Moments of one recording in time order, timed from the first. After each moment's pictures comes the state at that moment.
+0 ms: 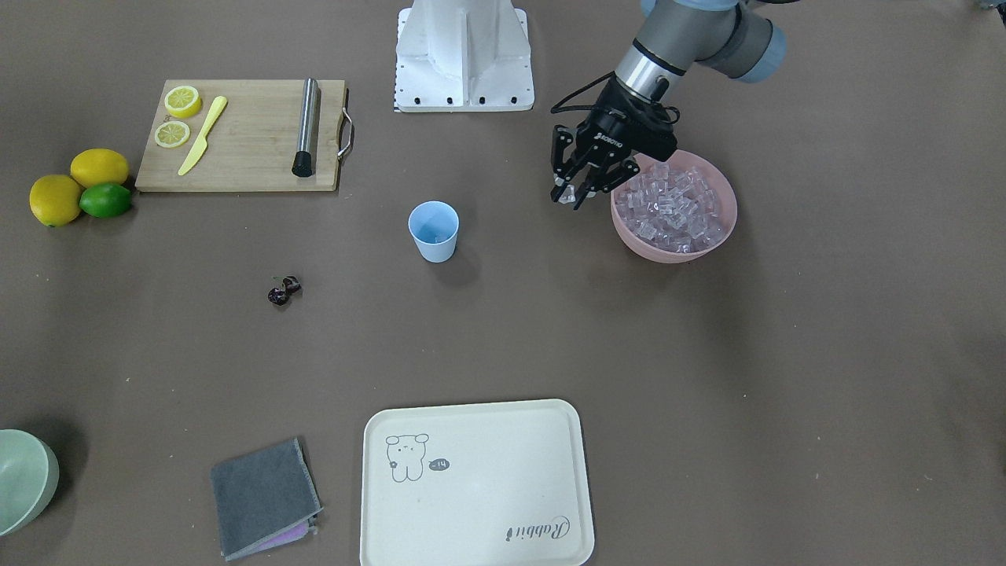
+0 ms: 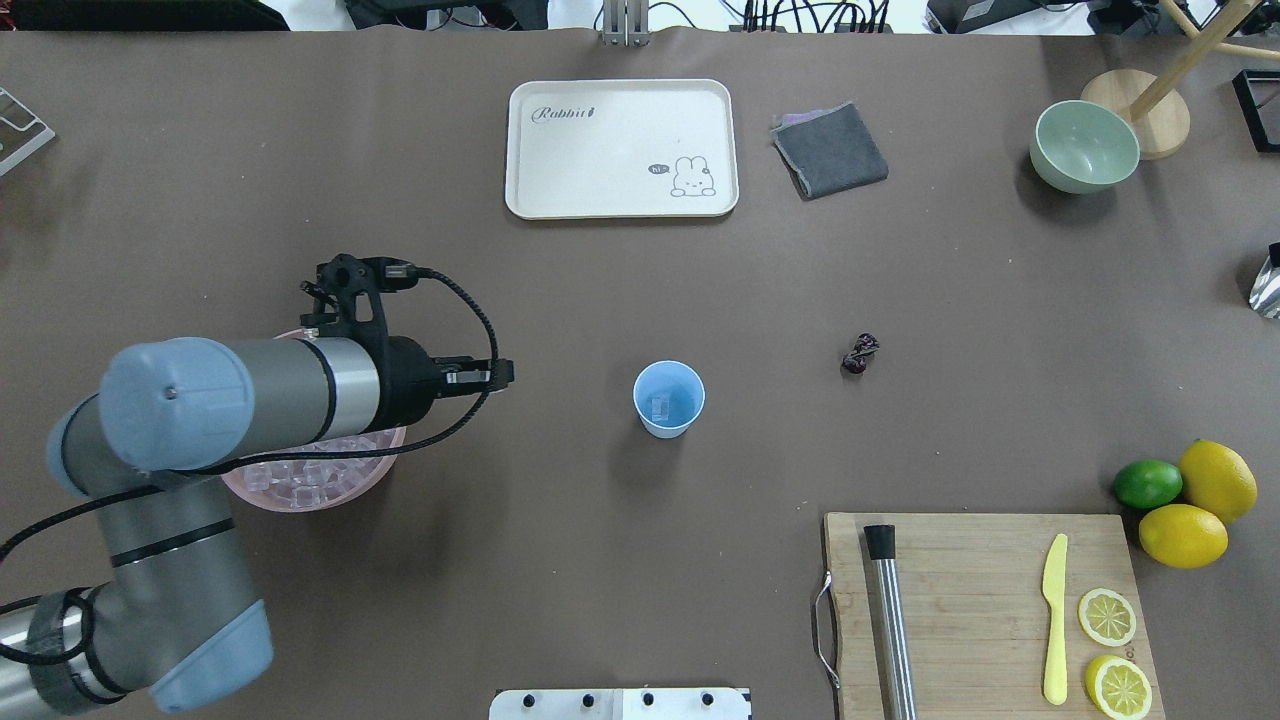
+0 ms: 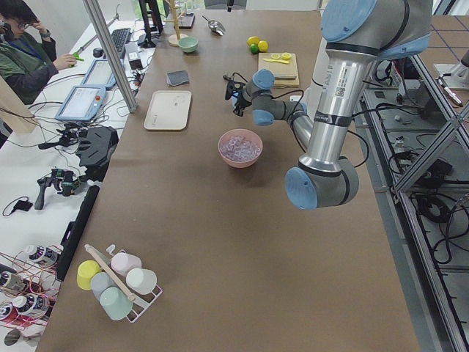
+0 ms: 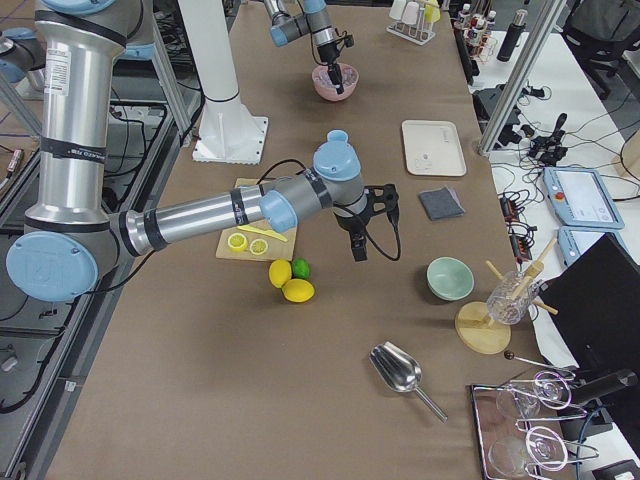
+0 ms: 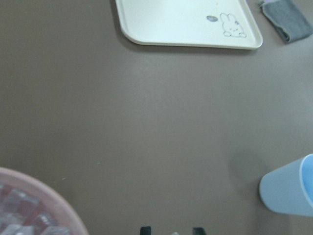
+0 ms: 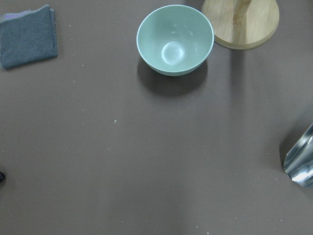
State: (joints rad) left arm -0.46 -1.92 -1.90 -2.22 -1.63 -1.32; right arm 1.36 -1.71 1.98 -1.26 2.31 0.47
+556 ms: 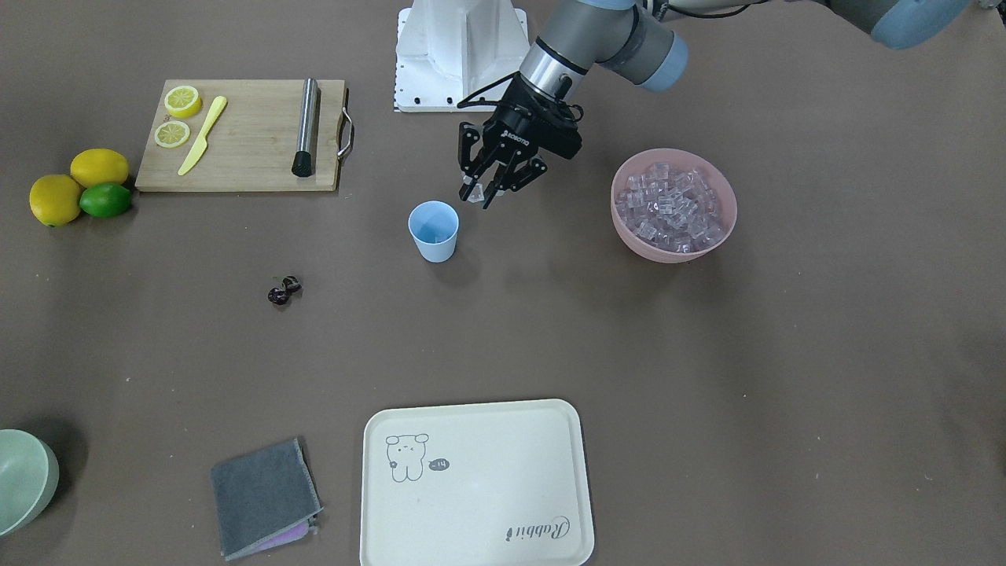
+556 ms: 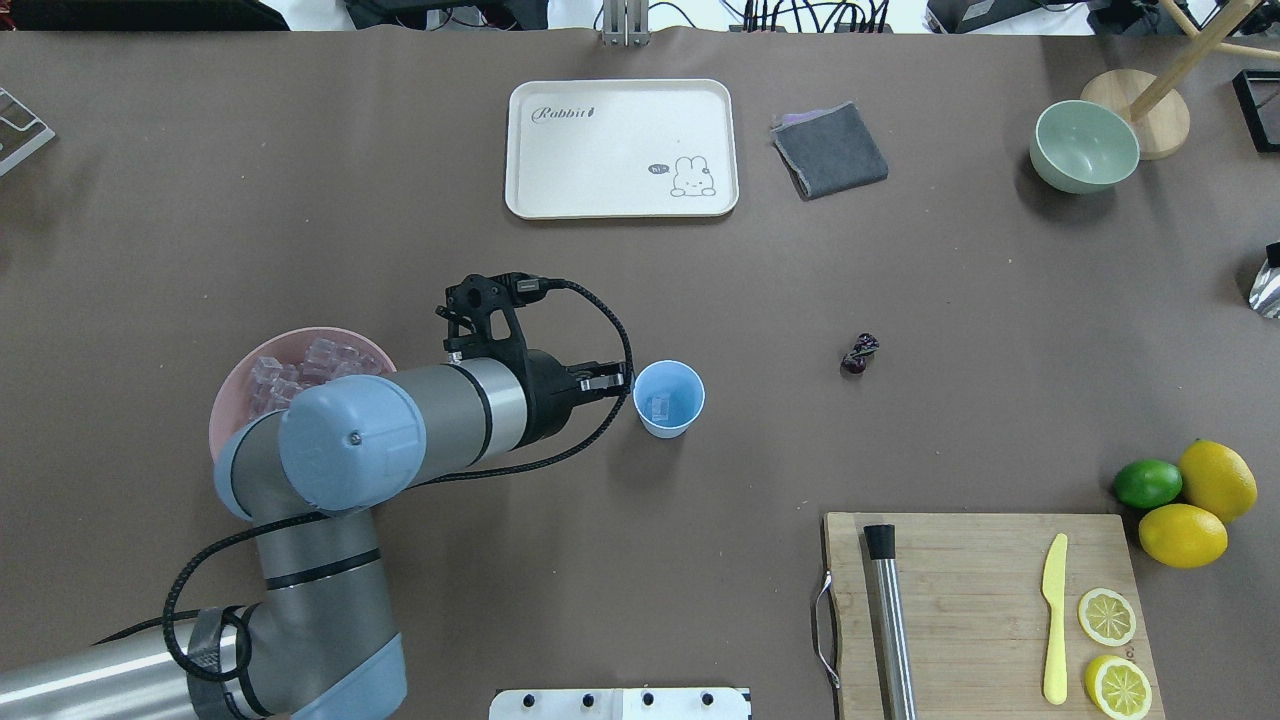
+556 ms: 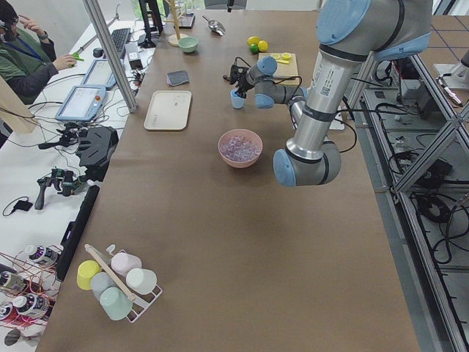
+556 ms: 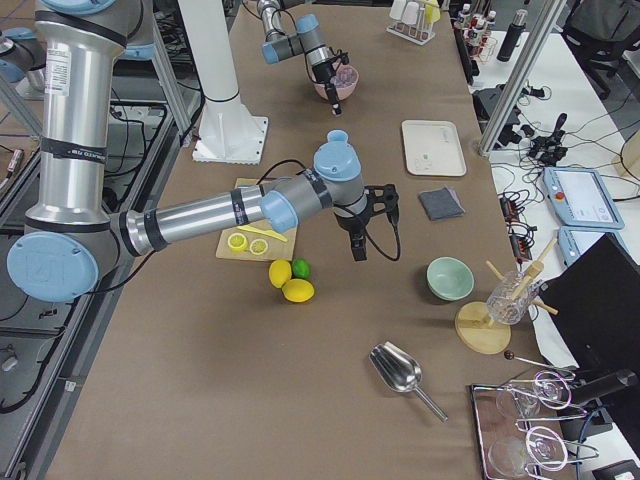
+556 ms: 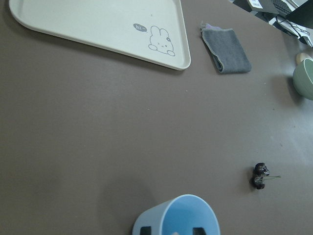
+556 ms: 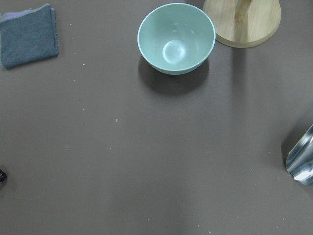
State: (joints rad) left arm -0.36 -2.14 -1.76 -2.22 -1.47 -1.44; right arm 1.36 -1.71 1.97 -1.27 2.32 0.47
